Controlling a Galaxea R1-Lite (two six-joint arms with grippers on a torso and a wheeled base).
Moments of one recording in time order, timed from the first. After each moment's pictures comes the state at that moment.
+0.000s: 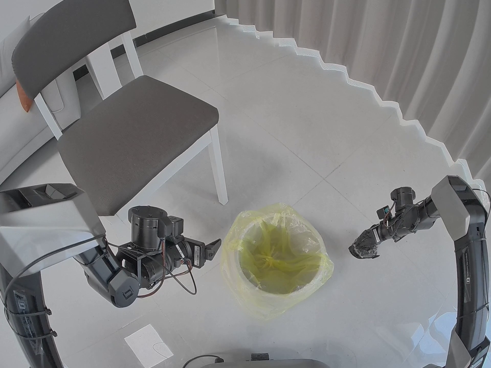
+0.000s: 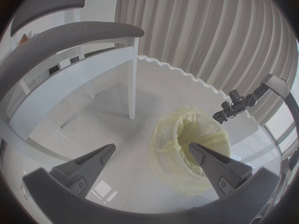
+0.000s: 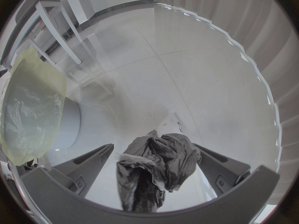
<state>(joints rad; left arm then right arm) -0.43 2.15 -0.67 -1.03 0.02 -0.05 -0.13 2.69 -1.64 -0.14 0.21 -0.39</state>
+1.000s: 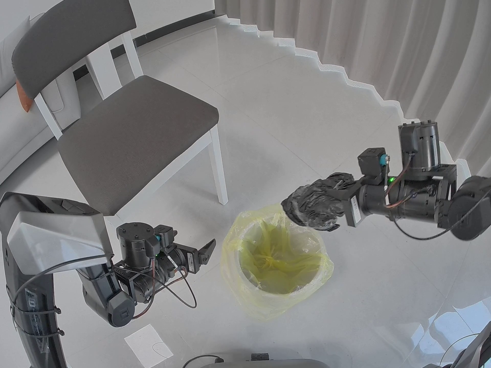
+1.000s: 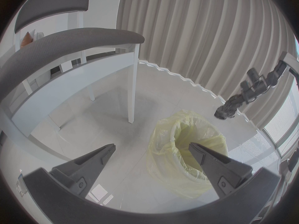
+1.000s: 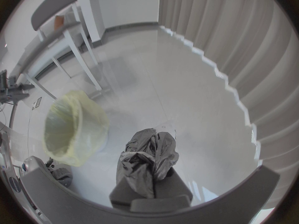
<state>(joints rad) -0.42 2.22 -0.50 -1.42 0.03 -0.08 0.47 1.73 -0.97 -0.33 0.07 -0.21</state>
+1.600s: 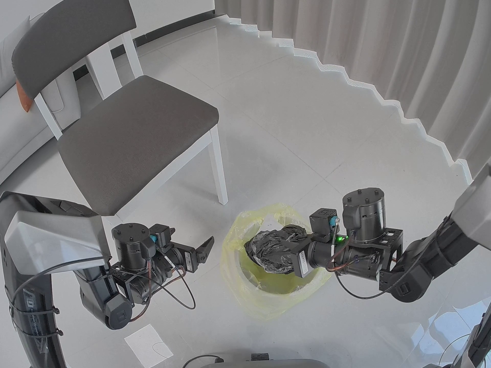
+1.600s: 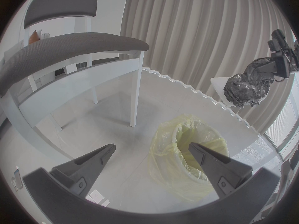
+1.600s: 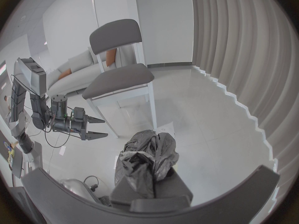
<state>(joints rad) -0.42 2.21 -0.47 -1.48 0.03 -0.08 0.65 2.00 -0.76 -0.81 0.04 0.01</state>
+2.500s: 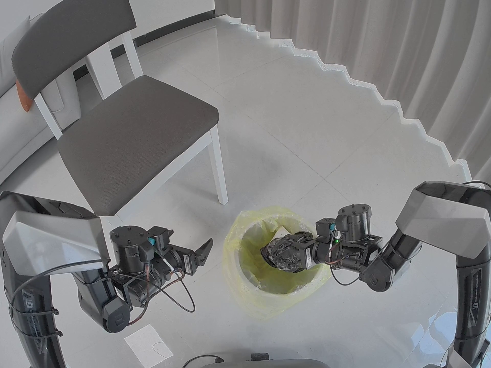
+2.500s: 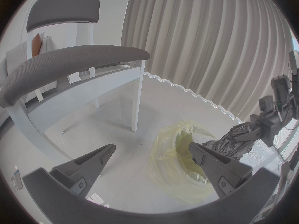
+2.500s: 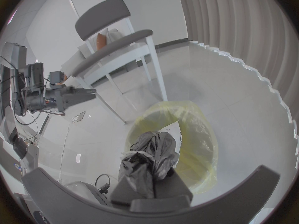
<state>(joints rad) -0.43 2.20 -0.43 -1.51 0.05 -0.08 0.45 2.35 -0.86 -1.02 0.16 0.05</state>
